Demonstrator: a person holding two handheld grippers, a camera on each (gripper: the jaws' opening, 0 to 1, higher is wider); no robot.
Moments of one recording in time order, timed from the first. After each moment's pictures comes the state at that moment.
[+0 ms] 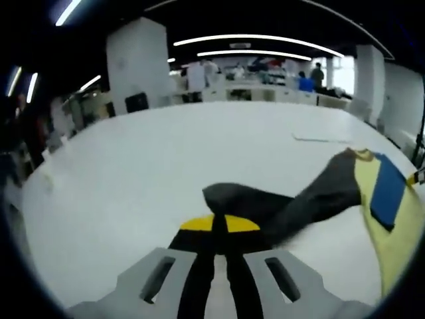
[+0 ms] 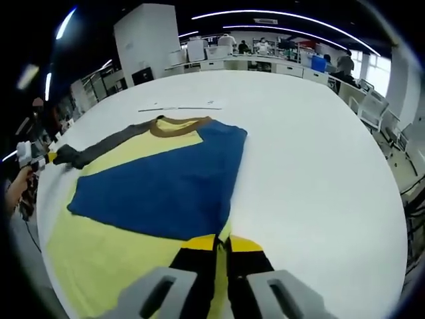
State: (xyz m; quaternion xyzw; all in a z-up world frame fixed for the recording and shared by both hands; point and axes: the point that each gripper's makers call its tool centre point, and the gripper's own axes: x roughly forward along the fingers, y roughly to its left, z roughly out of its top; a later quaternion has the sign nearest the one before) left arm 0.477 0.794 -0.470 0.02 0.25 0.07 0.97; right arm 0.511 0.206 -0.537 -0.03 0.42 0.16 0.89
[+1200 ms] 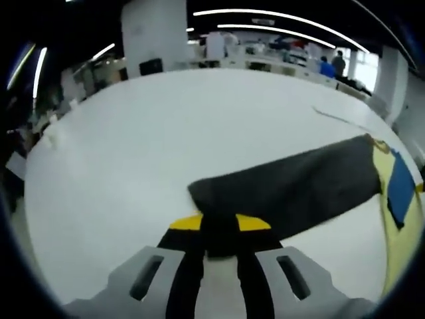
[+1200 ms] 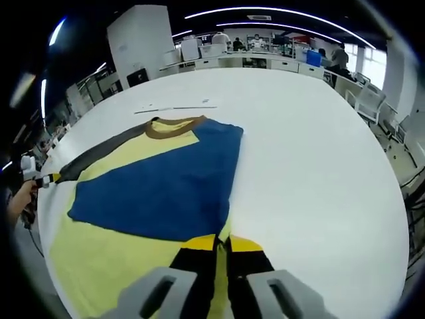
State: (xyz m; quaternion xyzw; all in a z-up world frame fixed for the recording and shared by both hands) left arm 0.455 0.801 -0.523 -0.03 0.34 0.11 0.93; right arm 0.511 0.206 -0.537 -0.01 0.43 0.15 0.89
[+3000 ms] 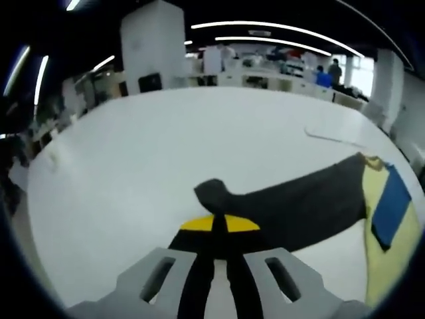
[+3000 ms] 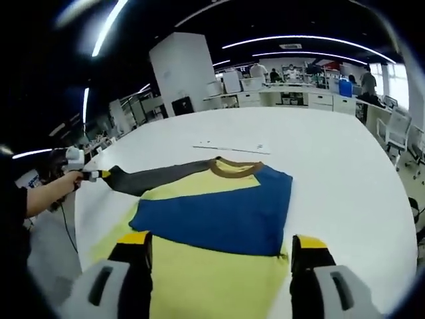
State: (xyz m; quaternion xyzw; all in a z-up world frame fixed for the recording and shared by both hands) left arm 0.478 0.782 -0.478 -0.02 0.30 0.11 0.95; right arm 0.469 0.261 -0.450 0.02 0.32 0.30 0.90
